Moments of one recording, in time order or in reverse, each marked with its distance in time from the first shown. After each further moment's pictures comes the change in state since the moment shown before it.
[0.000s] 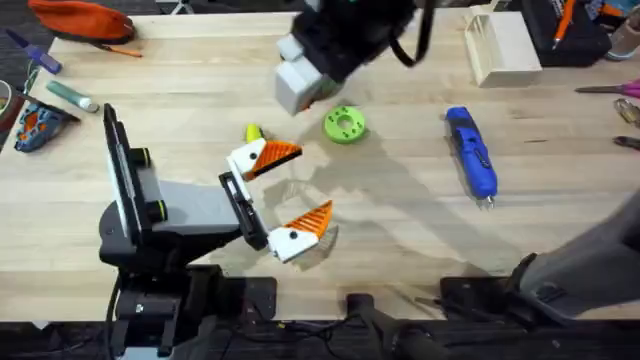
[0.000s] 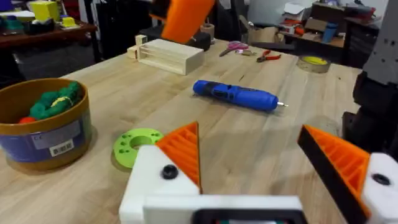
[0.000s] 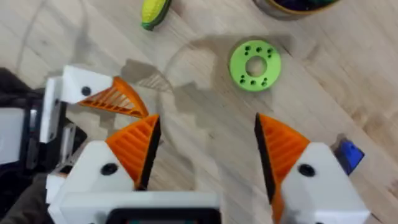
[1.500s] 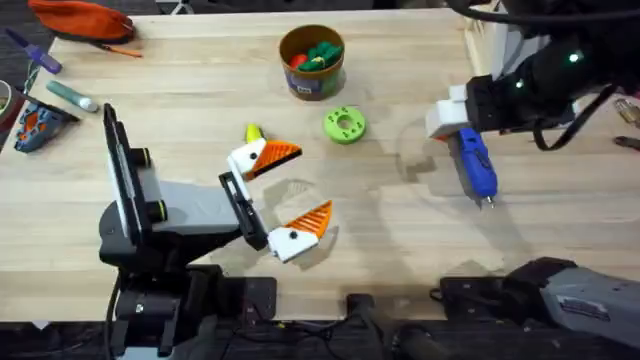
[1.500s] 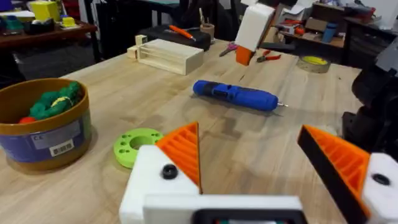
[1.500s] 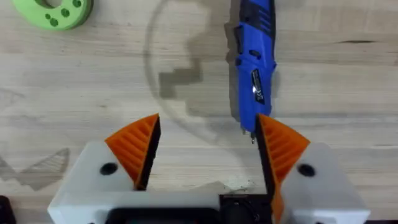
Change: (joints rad) left arm 0.000 0.000 0.000 0.000 0.000 0.000; right arm -0.429 -0.527 -0.857 0.179 0.131 0.271
